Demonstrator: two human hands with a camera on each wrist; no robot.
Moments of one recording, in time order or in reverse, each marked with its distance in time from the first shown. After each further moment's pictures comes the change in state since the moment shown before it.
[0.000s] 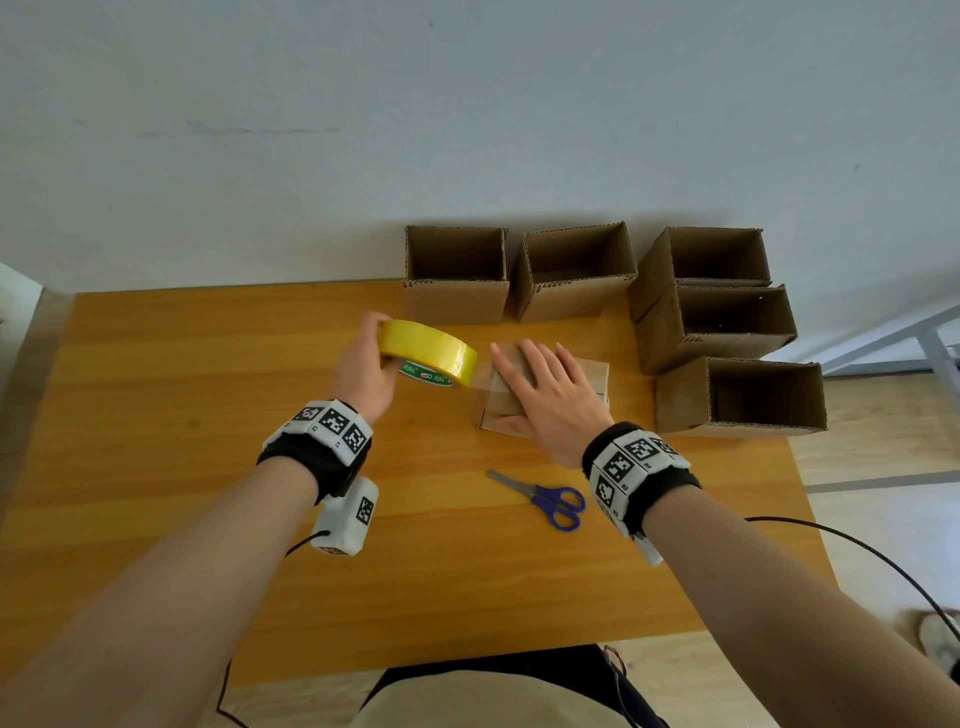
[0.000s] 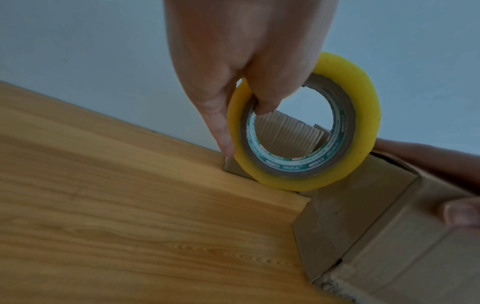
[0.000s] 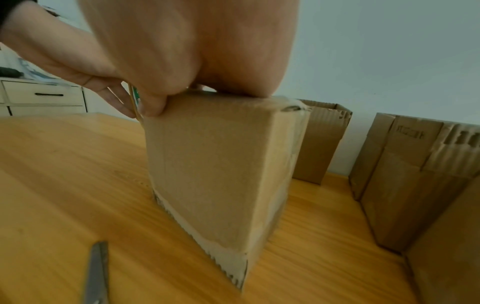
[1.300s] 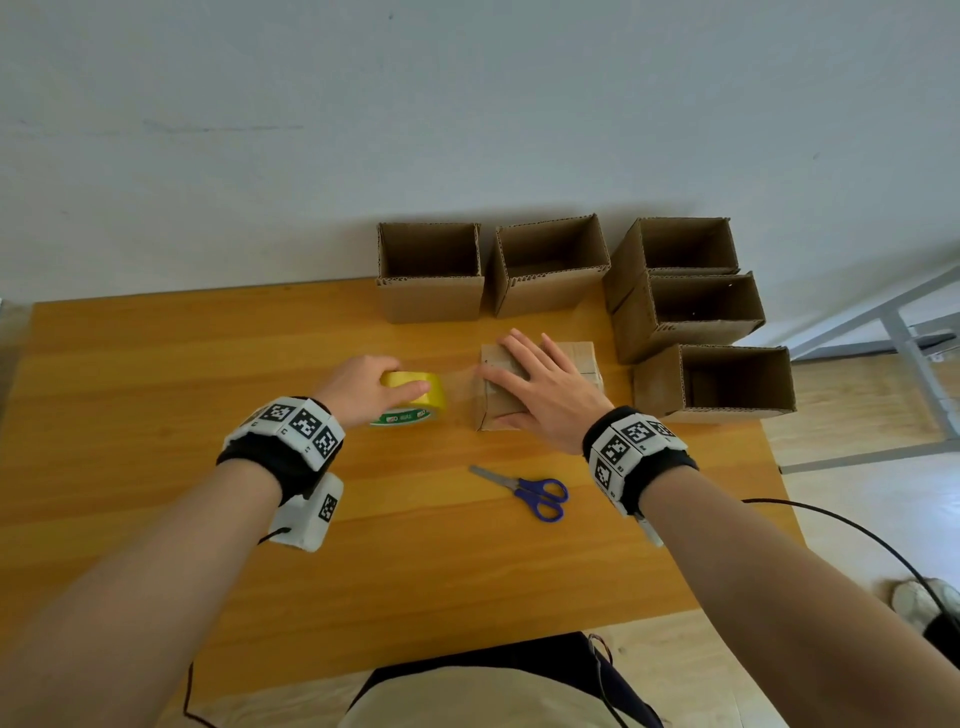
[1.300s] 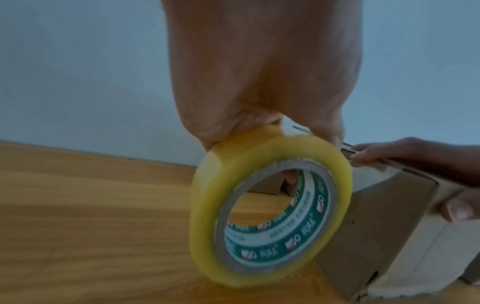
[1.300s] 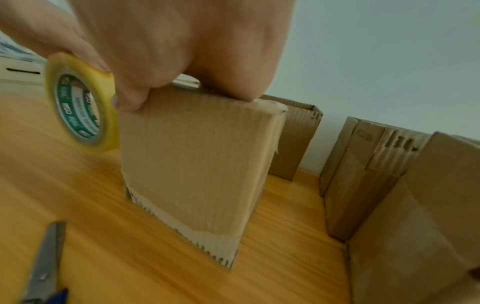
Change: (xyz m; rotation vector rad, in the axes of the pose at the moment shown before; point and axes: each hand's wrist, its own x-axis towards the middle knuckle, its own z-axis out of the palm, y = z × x) left_hand -0.005 0.013 -0.008 0.240 -0.498 0.078; right_hand -0.007 0.023 -0.005 0.021 -0.049 -0.111
